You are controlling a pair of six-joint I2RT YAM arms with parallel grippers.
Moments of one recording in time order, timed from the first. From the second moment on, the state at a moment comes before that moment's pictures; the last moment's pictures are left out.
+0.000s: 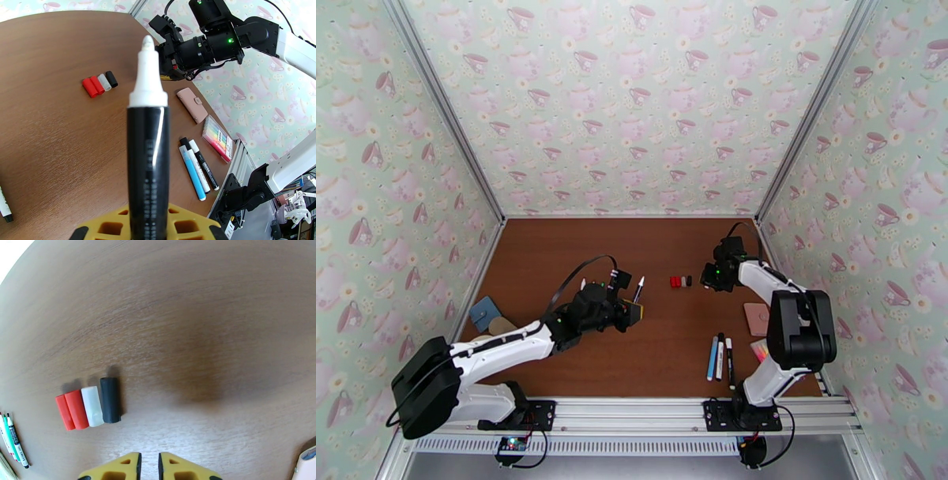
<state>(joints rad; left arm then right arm) -0.87 1.32 0.71 0.17 0.19 -0.56 0.03 1.72 1.12 -0.56 -0.19 0.30</state>
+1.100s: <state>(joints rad) -0.87 1.34 0.72 0.17 0.19 -0.56 0.03 1.95 1.26 -0.56 -0.28 0.28</state>
